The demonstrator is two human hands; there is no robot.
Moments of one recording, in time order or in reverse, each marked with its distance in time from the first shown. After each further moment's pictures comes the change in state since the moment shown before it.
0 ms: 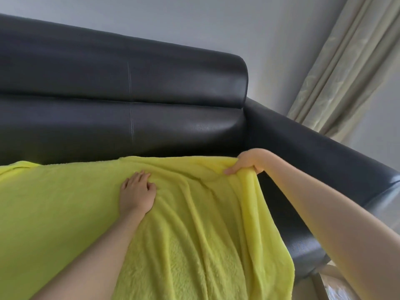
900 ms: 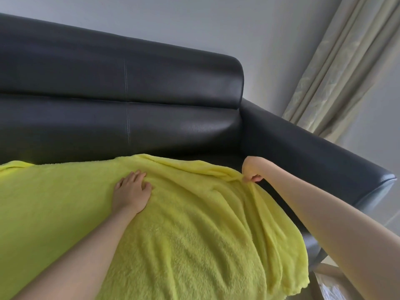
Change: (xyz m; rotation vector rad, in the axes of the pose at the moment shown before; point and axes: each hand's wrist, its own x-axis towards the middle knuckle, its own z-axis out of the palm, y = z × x) left_hand 0.005 -0.006 -0.005 0.022 -0.096 0.046; right_hand 0.007 0.025 0.004 -0.618 0.225 0.044
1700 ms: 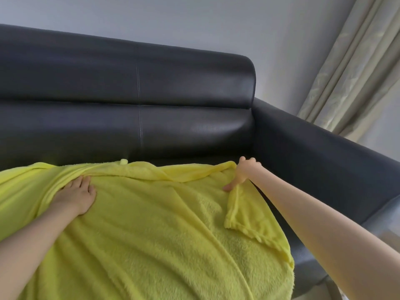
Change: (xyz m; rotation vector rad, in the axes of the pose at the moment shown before) left_hand 0.000 -0.140 -0.063 0.261 -0.224 -0.277; right_hand 0.009 -0.055 0.020 0.001 0.038 0.033
